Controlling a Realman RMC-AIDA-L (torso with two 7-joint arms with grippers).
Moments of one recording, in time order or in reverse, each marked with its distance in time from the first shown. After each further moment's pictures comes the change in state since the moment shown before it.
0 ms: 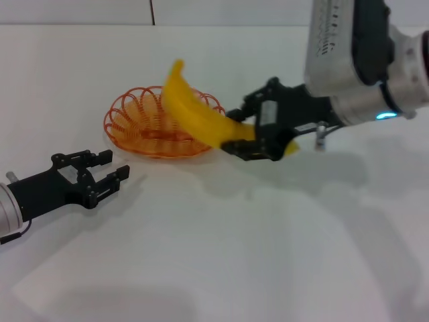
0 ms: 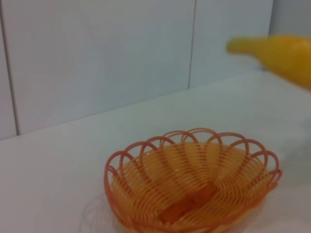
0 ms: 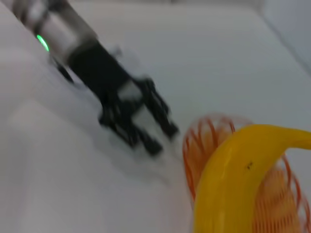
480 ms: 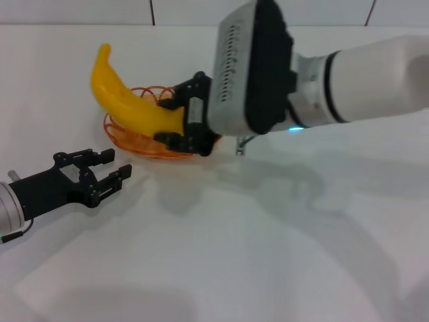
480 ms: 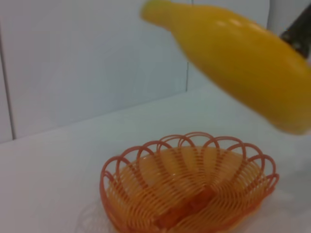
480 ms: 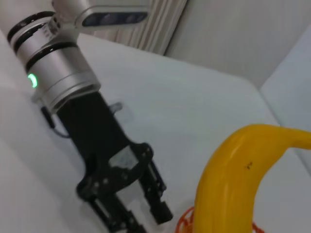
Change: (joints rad) left arm -0.004 -0.002 0.000 -0.001 -0.001 0.005 0.002; right arm 0.061 0.002 -0.330 0.092 0.017 0.448 -0.019
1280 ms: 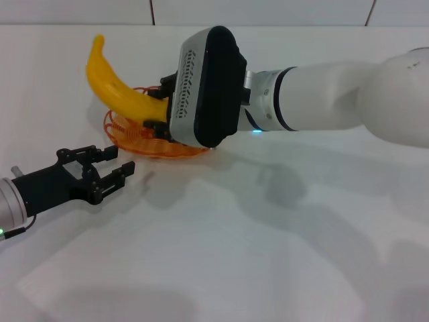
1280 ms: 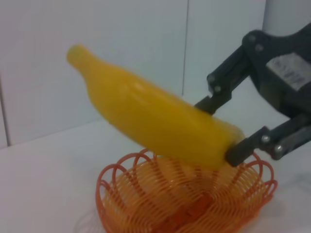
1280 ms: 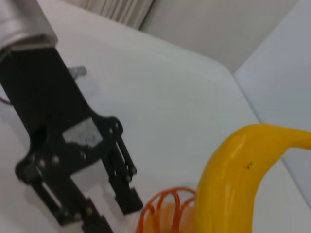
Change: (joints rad) left arm -0.013 0.000 0.000 0.000 0.003 0.005 0.000; right arm 0.148 0.004 -0.192 0.287 0.004 0.363 0.039
